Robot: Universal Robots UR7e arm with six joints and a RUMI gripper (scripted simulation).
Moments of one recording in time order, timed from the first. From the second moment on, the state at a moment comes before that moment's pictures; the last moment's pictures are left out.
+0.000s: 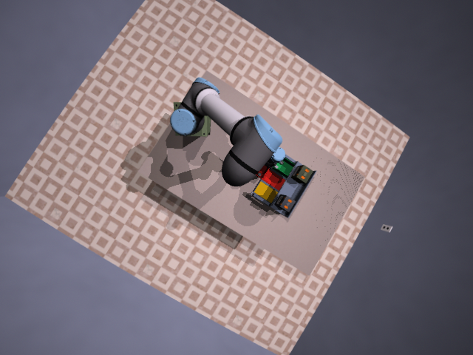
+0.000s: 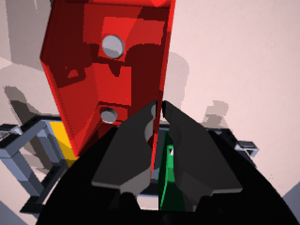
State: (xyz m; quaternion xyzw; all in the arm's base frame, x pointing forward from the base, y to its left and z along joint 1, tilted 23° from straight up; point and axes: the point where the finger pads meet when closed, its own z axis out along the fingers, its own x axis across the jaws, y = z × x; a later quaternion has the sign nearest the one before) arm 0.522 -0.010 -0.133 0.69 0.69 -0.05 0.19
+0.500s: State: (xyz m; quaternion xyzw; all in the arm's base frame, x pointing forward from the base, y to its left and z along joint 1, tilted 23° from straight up) arm 0.524 -0.010 -0.133 0.69 0.69 -0.06 0.19
